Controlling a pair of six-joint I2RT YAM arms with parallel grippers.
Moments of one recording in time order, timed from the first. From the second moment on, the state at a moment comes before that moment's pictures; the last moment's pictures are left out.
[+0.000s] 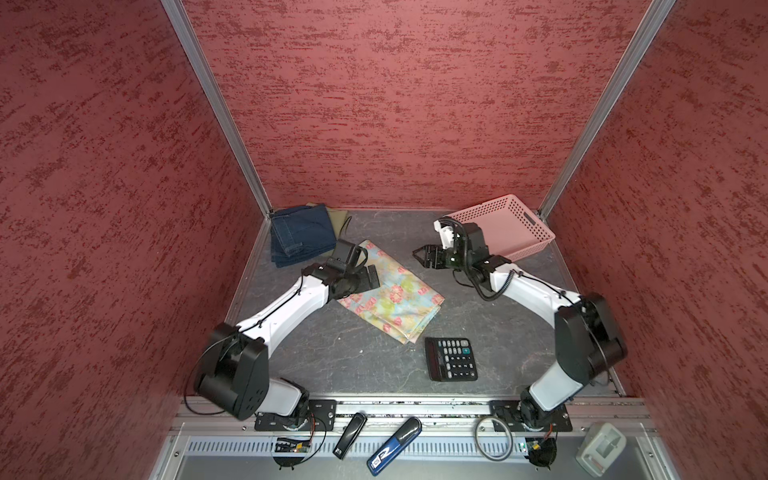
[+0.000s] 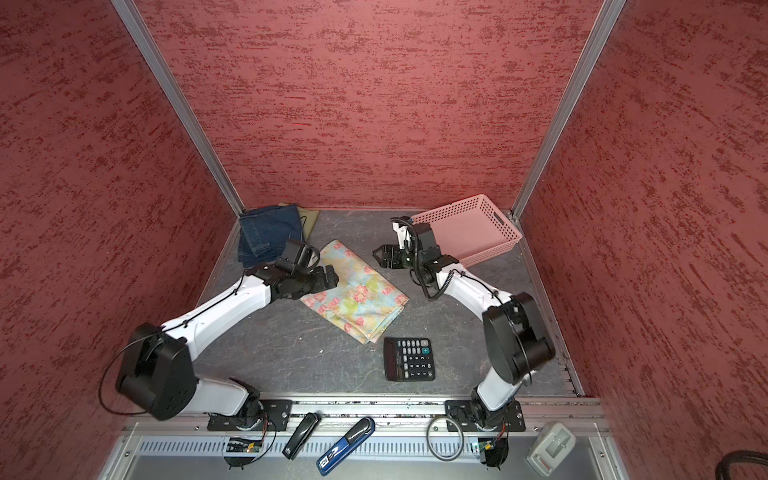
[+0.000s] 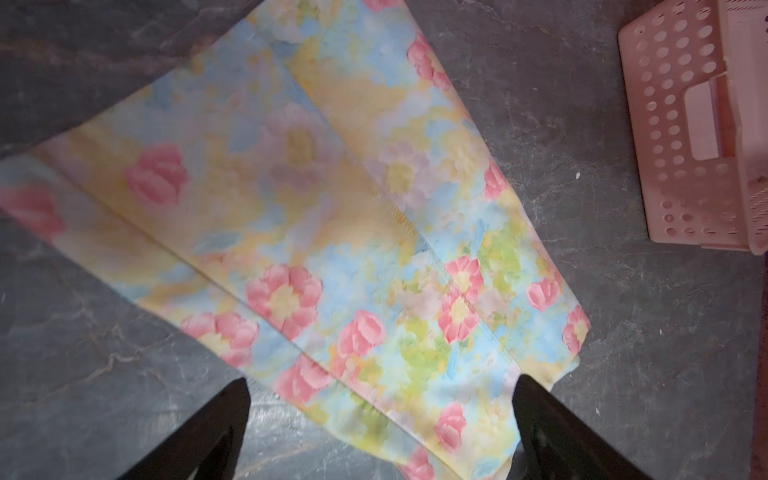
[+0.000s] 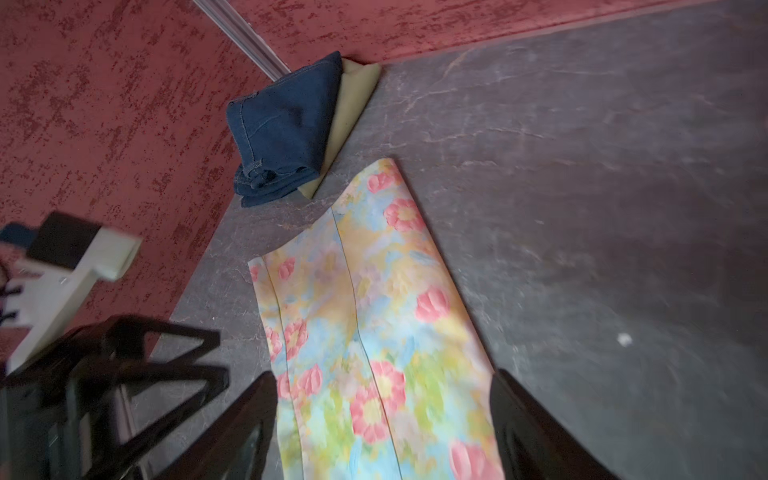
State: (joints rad) left arm -0.43 1.50 1.09 -0.59 0.01 -0.61; right arm 0.44 1.58 1.05 -0.01 -0.35 0.50
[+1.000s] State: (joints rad) left arm -0.46 1.95 1.34 -0.65 -0.16 -0.45; right arm 0.49 1.53 0.66 -0.02 -0.36 0.96
